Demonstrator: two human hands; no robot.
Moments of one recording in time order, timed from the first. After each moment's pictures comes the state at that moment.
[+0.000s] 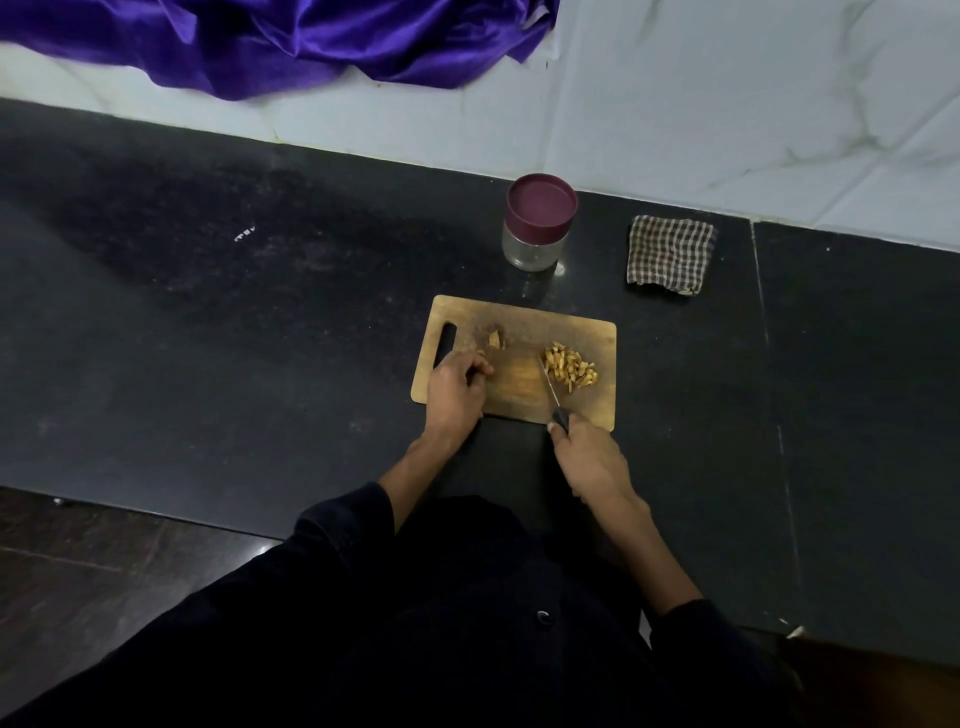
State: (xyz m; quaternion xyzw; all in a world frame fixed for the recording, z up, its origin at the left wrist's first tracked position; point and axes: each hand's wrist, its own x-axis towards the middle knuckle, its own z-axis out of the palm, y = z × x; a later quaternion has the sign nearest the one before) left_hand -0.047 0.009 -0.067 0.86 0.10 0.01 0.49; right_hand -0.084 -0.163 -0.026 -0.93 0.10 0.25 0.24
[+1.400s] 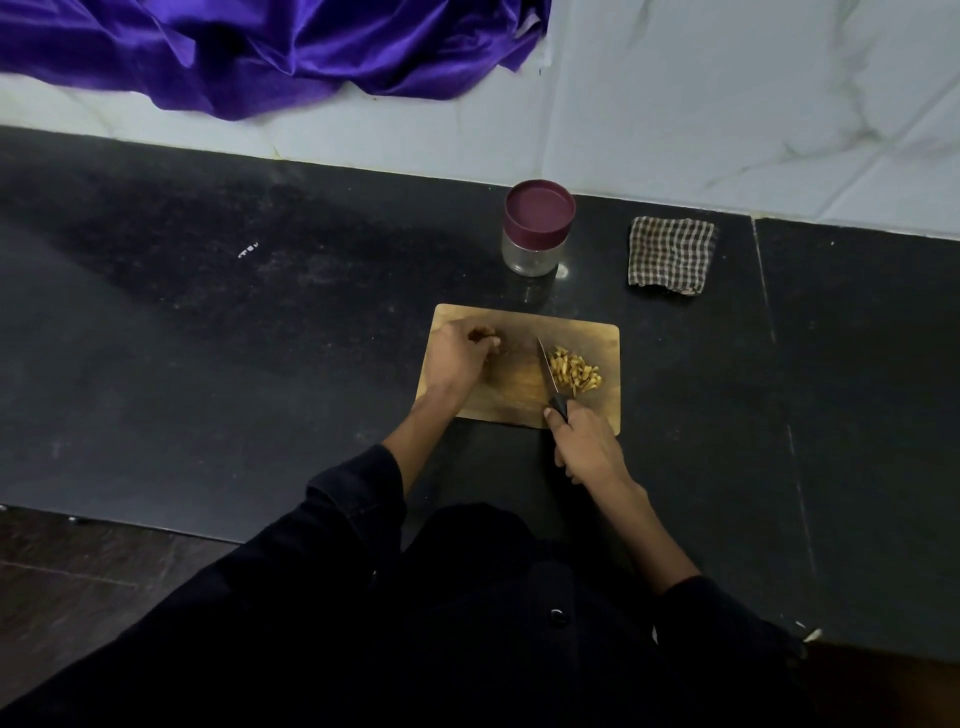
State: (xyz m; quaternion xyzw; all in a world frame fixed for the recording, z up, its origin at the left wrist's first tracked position) left_hand 0.000 0.016 -0.037 0.87 0.11 0.00 0.48; right_hand -0.066 -0.160 -0.038 -0.91 0.09 0.23 0.32
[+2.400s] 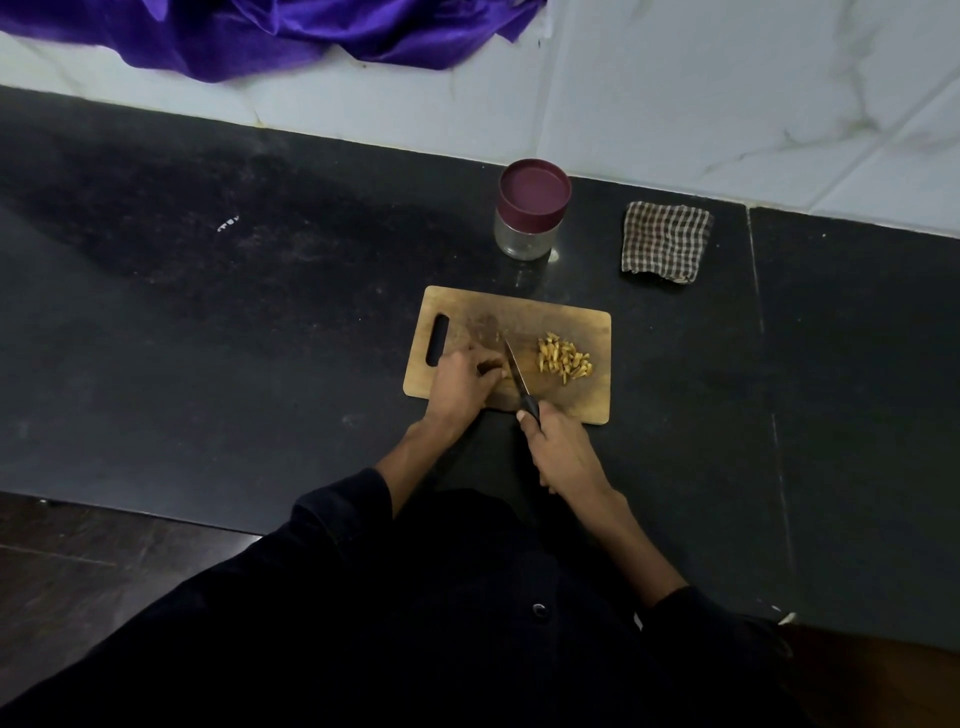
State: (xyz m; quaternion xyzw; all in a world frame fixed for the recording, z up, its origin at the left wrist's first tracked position) left_hand -0.035 0.002 -0.065 0.89 0.04 -0.04 0.45; right_hand -0.088 -0.145 -0.029 -0.92 0.04 0.25 0.31
